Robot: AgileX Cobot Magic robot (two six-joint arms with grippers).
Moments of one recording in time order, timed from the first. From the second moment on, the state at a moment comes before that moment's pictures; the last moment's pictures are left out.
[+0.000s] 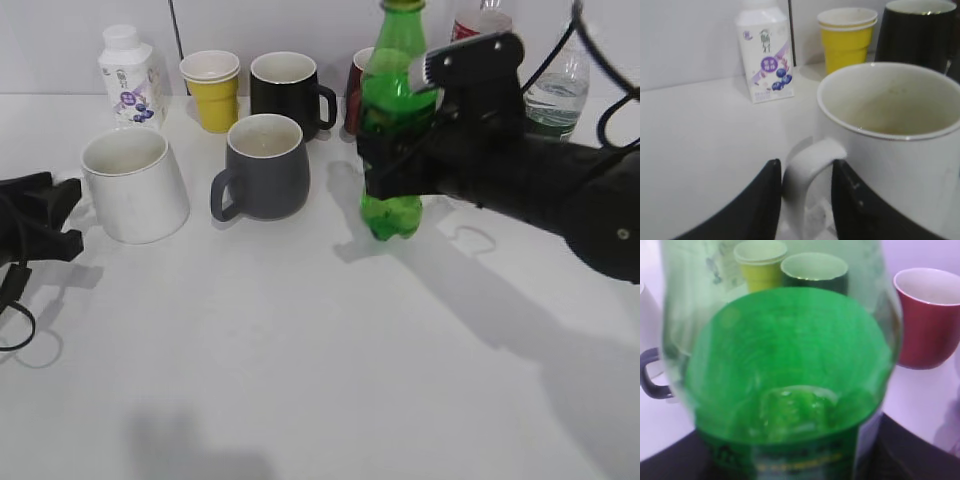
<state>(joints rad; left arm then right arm) -0.11 1.74 -0.34 0.19 -1.13 -0.01 0.53 1.72 -0.74 -0.12 -0.63 0.08</state>
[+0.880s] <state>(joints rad) -0.11 1.54 -0.25 0.20 -1.09 -0.02 0.43 1.76 -0.83 -0.09 -0.75 0.03</state>
